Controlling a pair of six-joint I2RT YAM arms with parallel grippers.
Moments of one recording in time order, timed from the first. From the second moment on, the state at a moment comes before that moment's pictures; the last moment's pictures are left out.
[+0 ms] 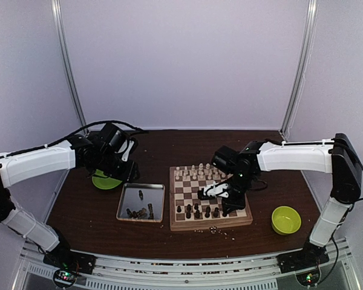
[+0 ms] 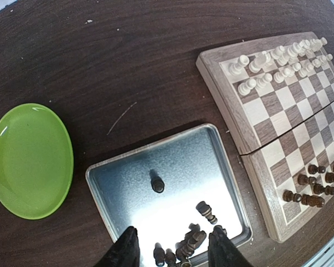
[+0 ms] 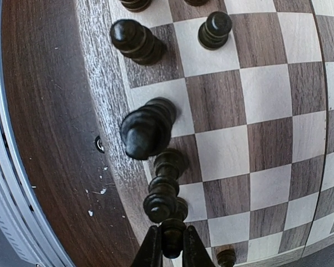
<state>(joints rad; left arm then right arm) -0.69 1.41 1.07 -0.63 -0.06 -0.34 0.84 1.73 1.23 -0.94 -0.16 -0.58</state>
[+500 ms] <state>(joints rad) -0.69 1.42 1.07 -0.63 -0.02 -0.34 0.84 1.71 1.23 -0.96 -0.18 -0.57</state>
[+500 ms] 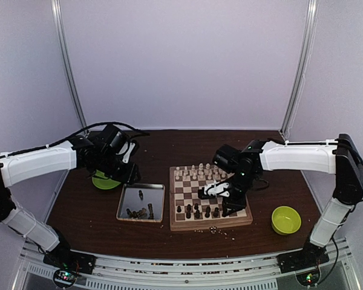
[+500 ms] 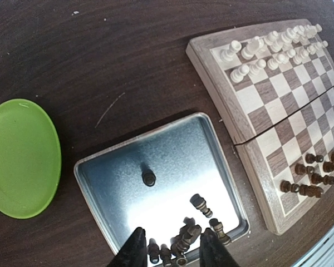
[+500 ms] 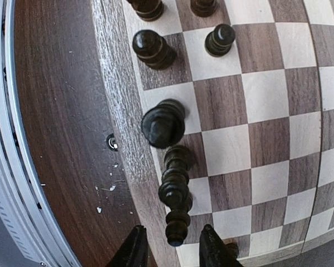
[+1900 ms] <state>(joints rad) -0.66 1.87 1.24 -0.72 -0.04 -0.27 0.62 1.36 0.93 -0.75 -0.30 -0.55</state>
